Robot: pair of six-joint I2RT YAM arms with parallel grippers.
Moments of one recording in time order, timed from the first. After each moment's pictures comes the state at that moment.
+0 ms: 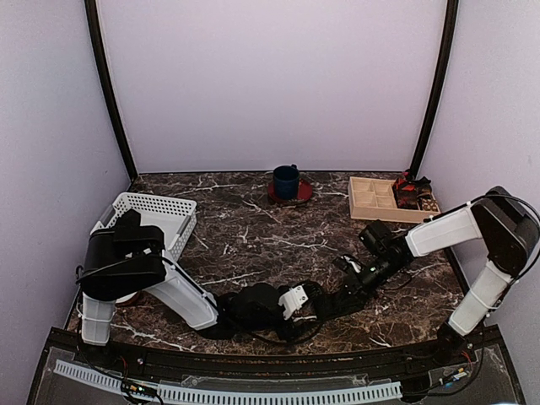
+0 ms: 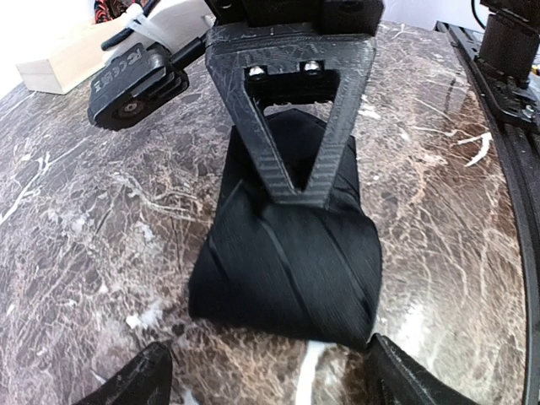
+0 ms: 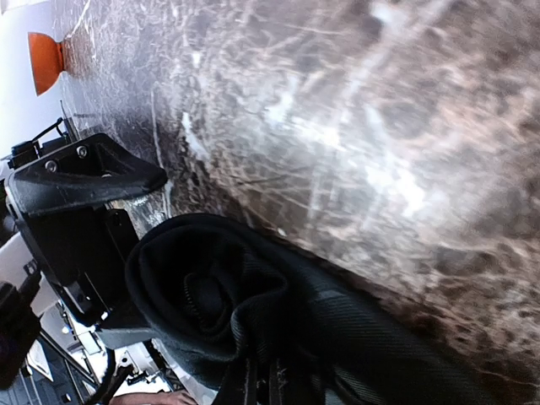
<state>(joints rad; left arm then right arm) -1.29 2.10 0.87 0.78 -0.11 0.03 0.56 1.64 0.68 -0.38 -0.80 0.40</state>
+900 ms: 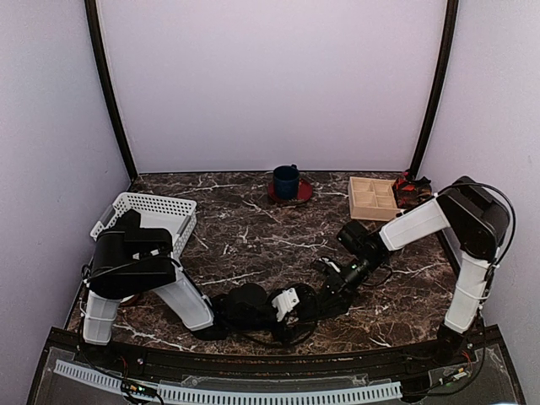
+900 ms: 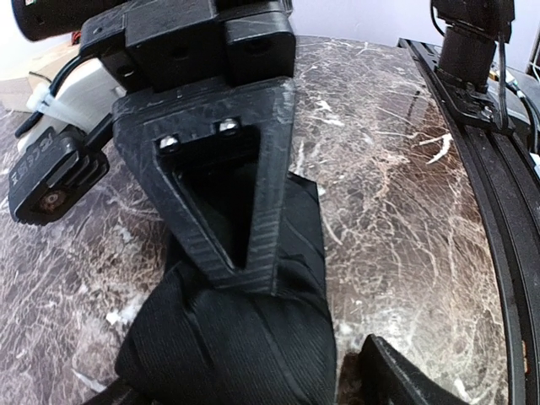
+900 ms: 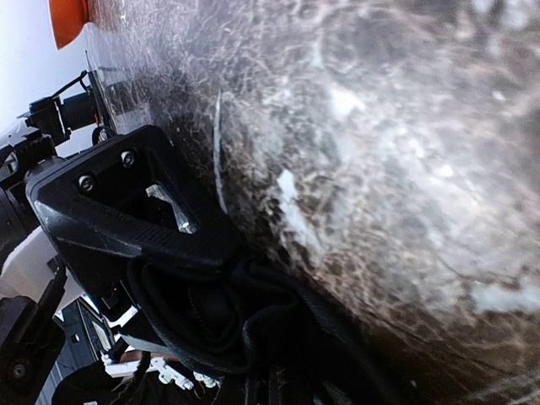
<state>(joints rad) -1.24 2.15 0.79 0.99 0.03 0.04 0.63 1.86 0.86 -0.42 -0.94 0.33</state>
